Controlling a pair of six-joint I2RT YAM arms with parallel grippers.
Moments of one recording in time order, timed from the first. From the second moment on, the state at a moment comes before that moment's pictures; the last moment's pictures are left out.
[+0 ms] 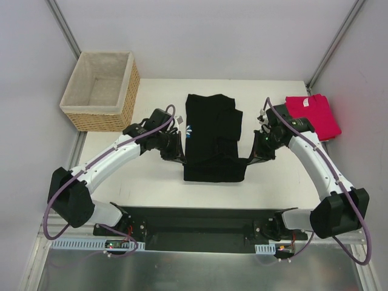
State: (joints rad) left arm -0.60 1.36 1.09 -0.74 0.37 -0.61; right arm 0.28 1.29 1.19 -1.17 -0.32 0.39
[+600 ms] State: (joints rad) left arm -0.54 1.60 1.27 -0.76 0.41 -0.54; right arm 0.23 1.57 1.33 -1.11 -0.36 0.32
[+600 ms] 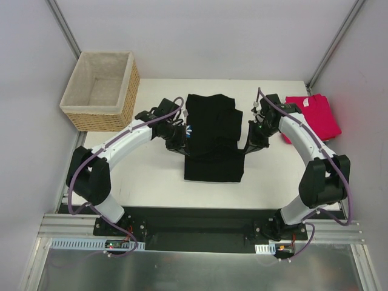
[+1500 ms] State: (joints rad) left arm -0.43 1.91 1.51 -0.75 0.50 -0.48; right arm 0.16 1.93 1.60 -1.08 -0.40 0.23
